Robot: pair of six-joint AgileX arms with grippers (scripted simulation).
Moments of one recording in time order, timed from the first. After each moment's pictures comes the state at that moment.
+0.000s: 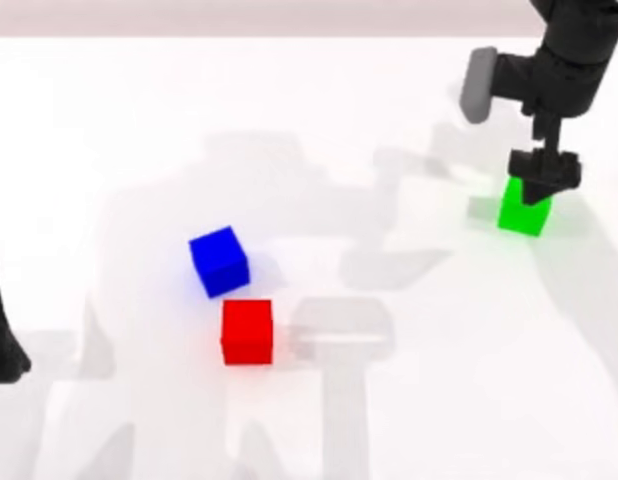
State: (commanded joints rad) left arm 0.00 0.00 0.00 0.00 0.00 0.00; right arm 0.22 2.39 2.18 -1.37 0.01 -1.04
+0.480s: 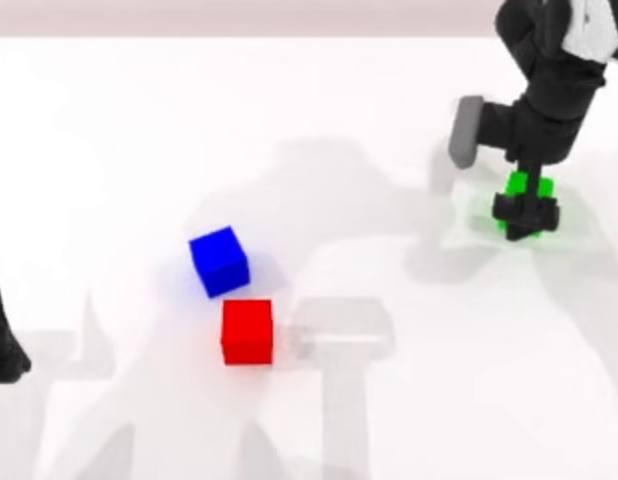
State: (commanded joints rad) left arm 0.00 0.00 0.00 0.00 0.00 0.00; right arm 0.22 2.42 1.98 -1.12 0.01 -1.04
